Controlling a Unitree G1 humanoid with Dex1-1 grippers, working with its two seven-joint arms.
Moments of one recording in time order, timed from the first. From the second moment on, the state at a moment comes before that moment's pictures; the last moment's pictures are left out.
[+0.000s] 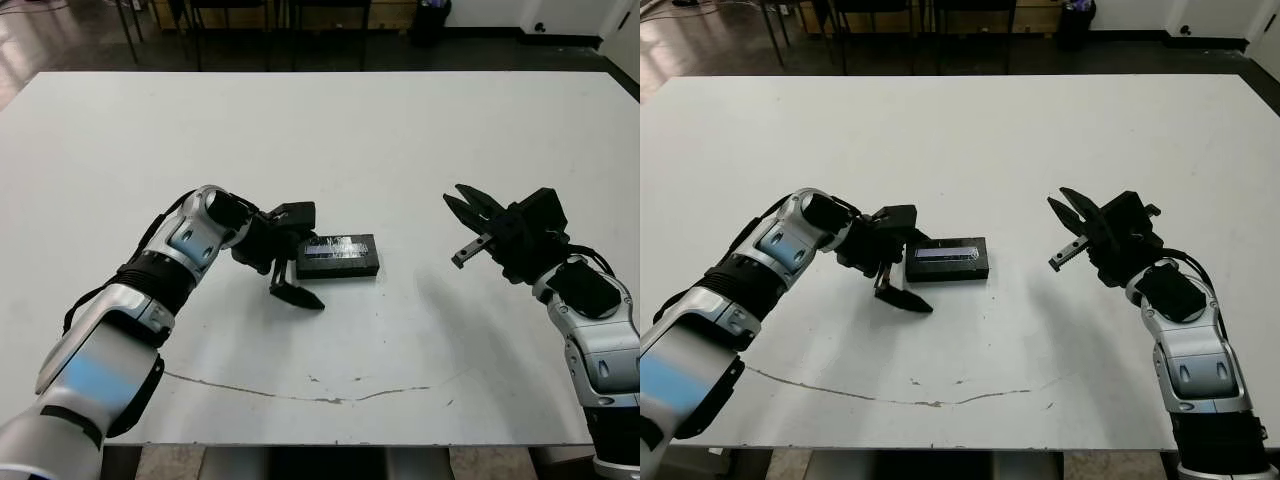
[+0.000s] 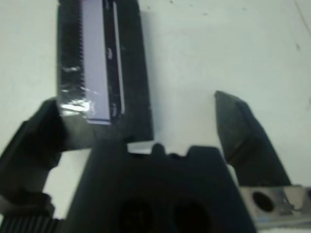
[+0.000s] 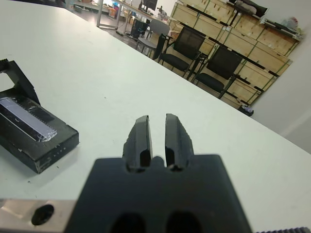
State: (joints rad) left arm -0.79 0.40 -0.47 0.69 0.10 0.10 -1.38; right arm -0.17 -0.52 -0.01 -0.11 0.07 0.13 0.48
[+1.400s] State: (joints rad) left arm -0.28 0.06 -0.29 -0.21 -0.08 0.53 -0.22; right arm -0.20 -0.51 -0.02 -0.08 0.07 0.12 0.48
